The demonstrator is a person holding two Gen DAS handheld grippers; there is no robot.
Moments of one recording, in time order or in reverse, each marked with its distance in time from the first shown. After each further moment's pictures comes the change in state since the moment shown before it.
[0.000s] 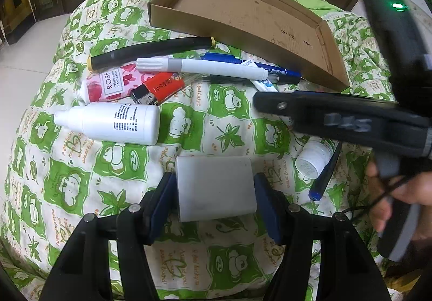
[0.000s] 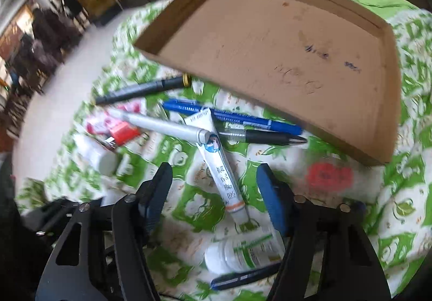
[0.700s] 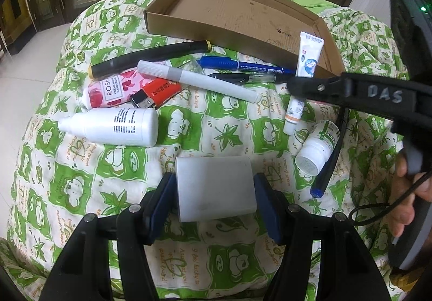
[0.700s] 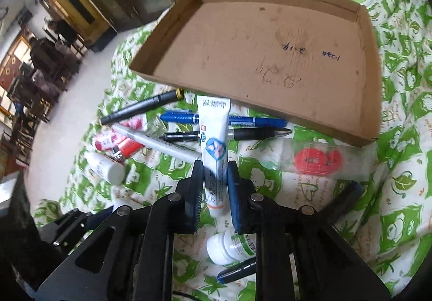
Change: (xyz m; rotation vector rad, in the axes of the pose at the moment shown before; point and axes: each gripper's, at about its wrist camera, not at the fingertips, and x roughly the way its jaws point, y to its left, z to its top) left arm -0.002 -0.005 -0.003 0.041 -0.025 0.029; right arm -0.026 -0.020 -0.010 0.147 -0.099 0.071
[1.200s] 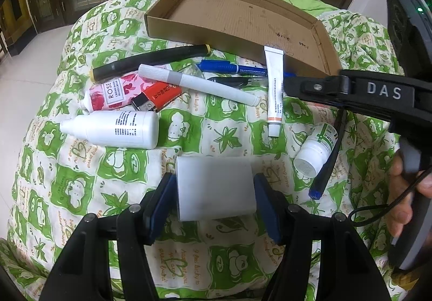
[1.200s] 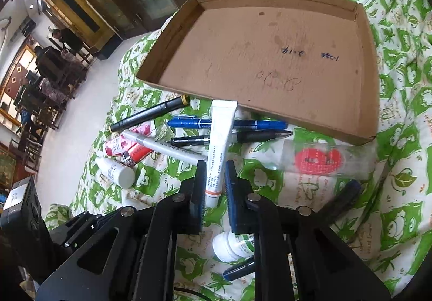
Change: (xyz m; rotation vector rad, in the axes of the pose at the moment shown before) left arm -0.003 0.000 -0.002 -0.001 -0.014 -0.003; right arm -0.009 -0.004 -0.002 0.022 -0.012 0.039
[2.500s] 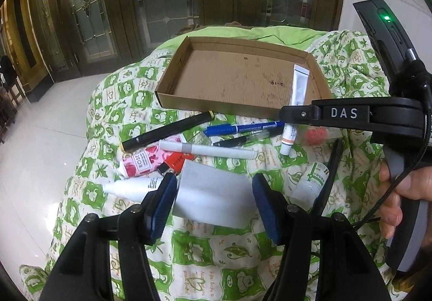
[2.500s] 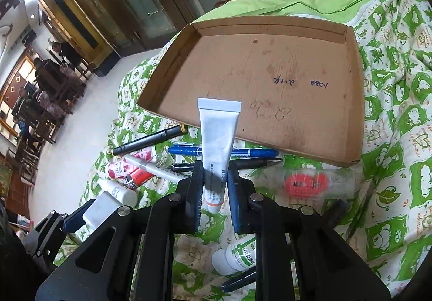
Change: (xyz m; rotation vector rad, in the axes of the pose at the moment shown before) left arm -0.048 -0.025 0.018 0.131 -0.231 0.143; right arm -0.025 -0.003 0.012 0.011 -0.107 -0.023
